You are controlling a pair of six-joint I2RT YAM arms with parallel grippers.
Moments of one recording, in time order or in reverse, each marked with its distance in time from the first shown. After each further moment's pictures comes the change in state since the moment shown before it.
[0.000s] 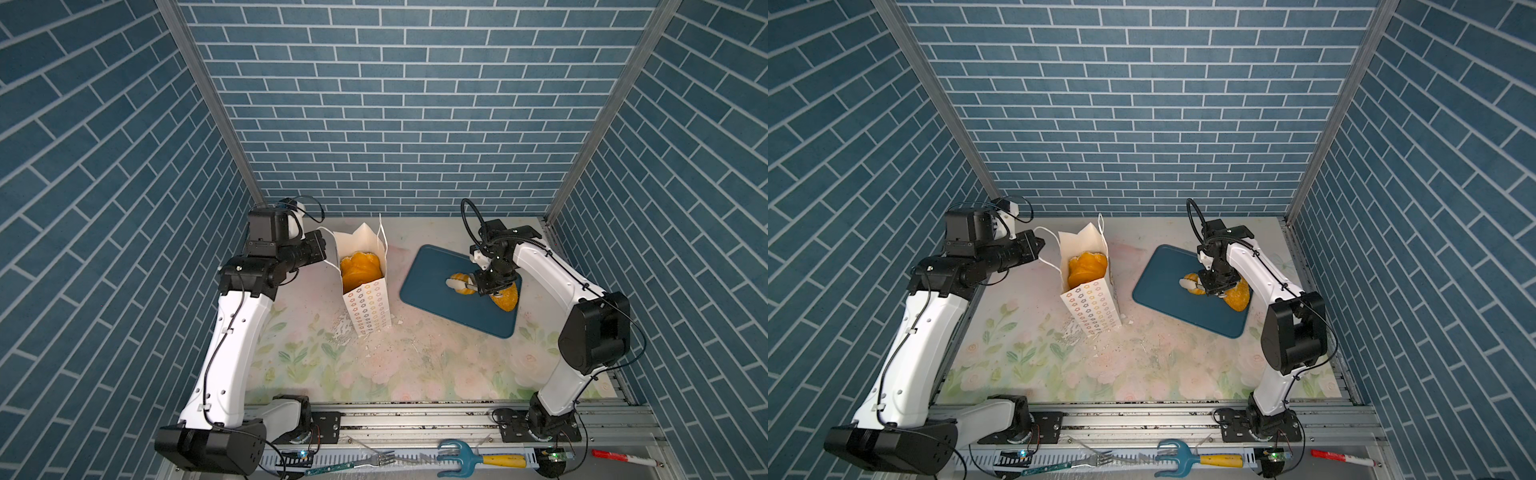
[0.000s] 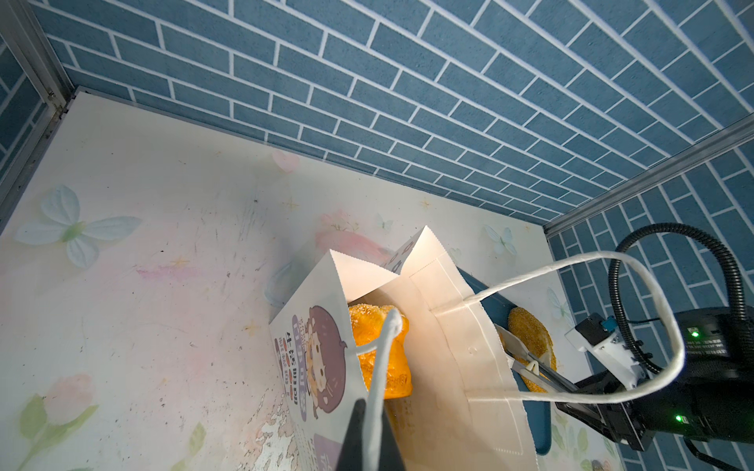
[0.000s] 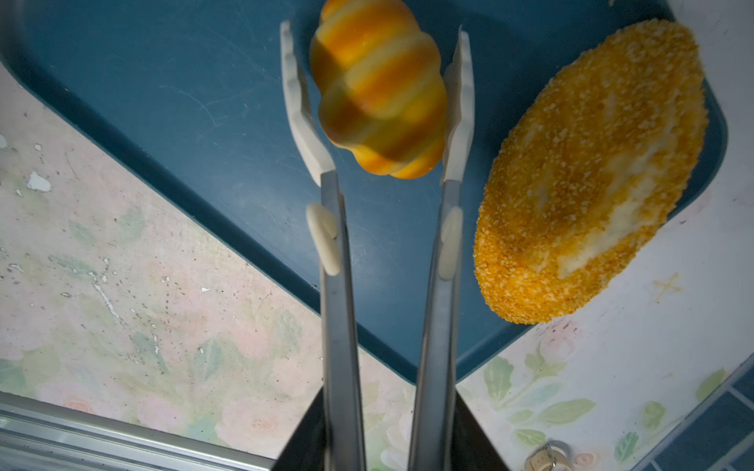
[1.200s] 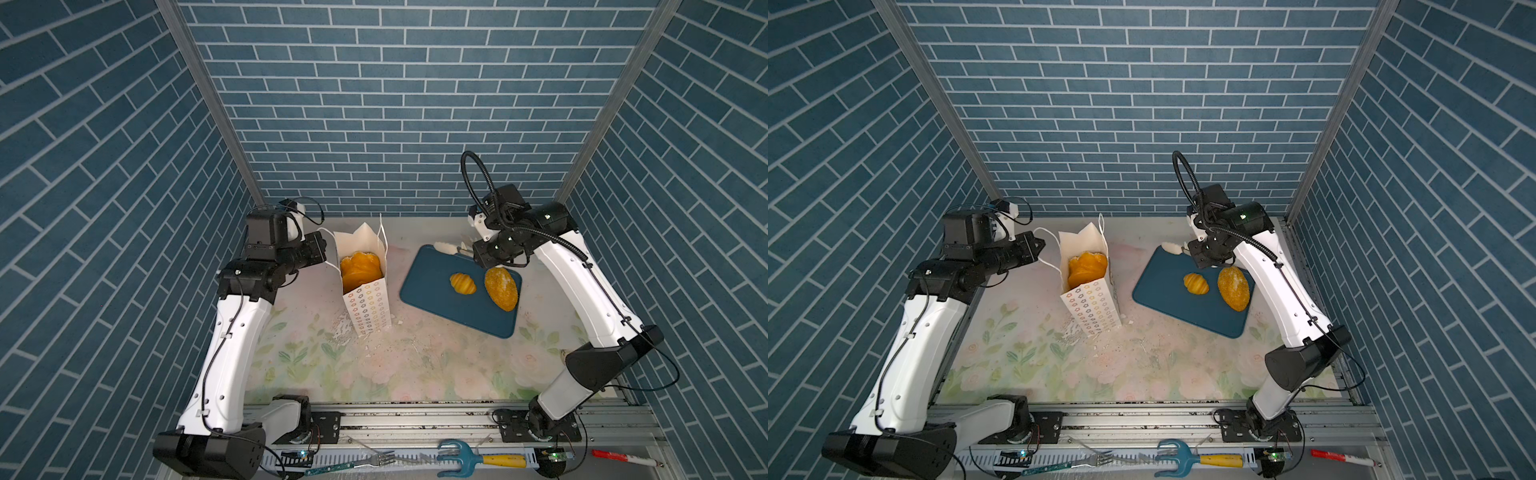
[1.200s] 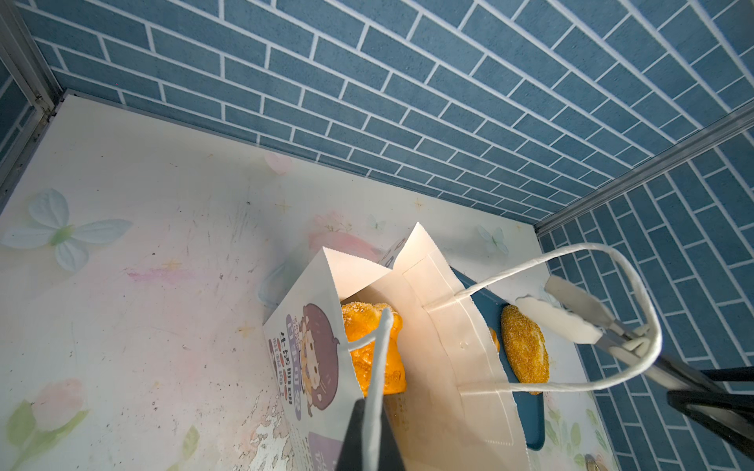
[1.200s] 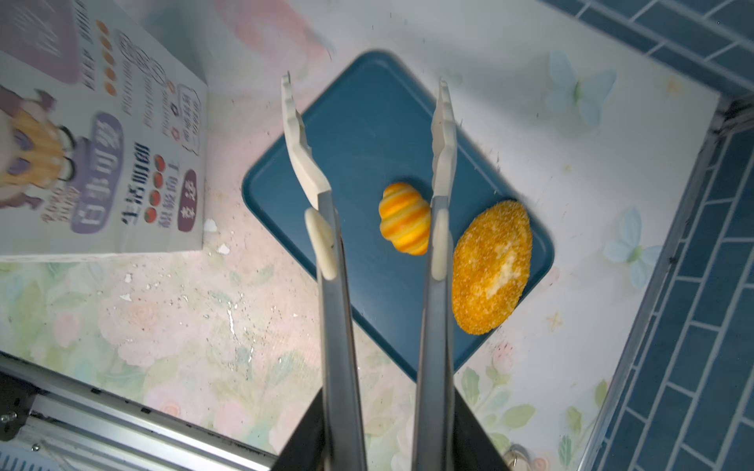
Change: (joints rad) left arm 0.000 -0.023 -0.021 0.015 0.019 0.000; right arm 0.140 -0.097 0.422 -0.206 0.071 0.090
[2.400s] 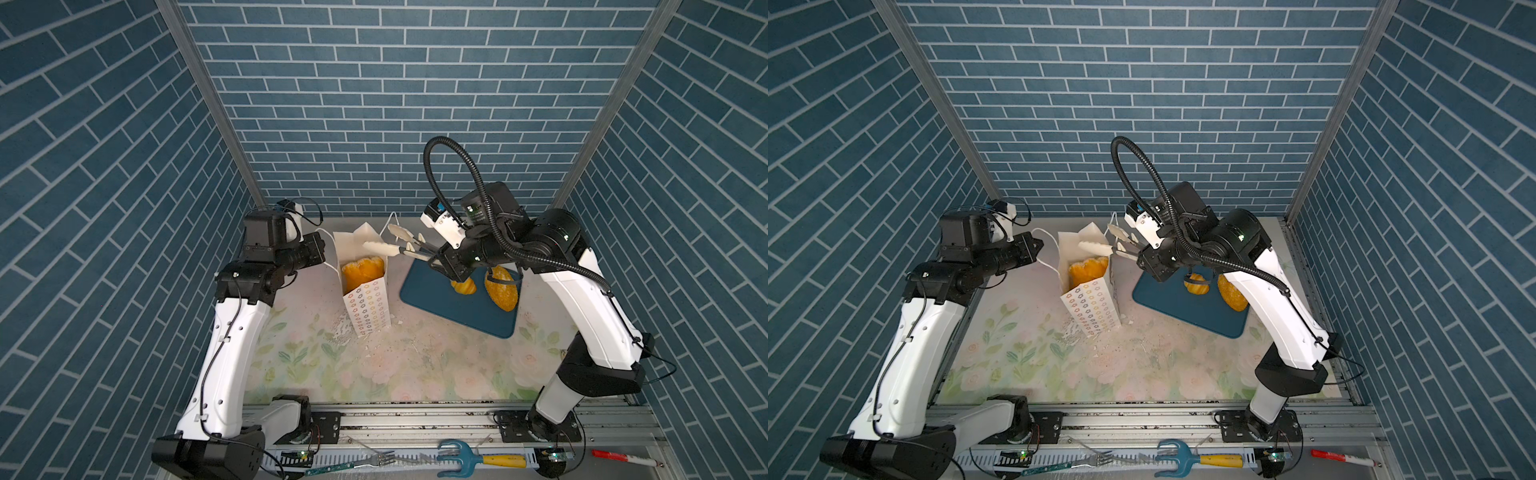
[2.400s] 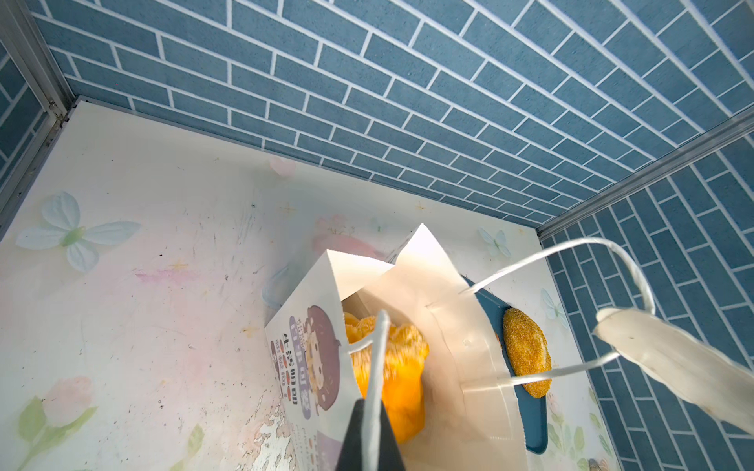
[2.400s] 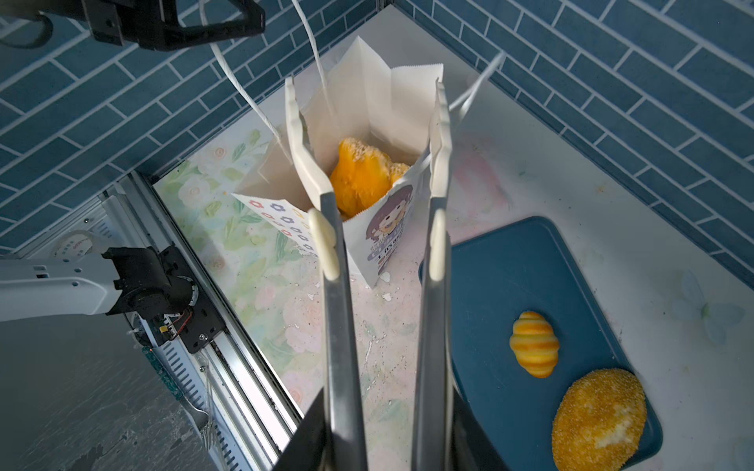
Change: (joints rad) left arm 0.000 -0.013 0.000 -0.005 -0.011 0.000; right arm 0.425 0.052 0.466 -0.042 -0.090 -0.007
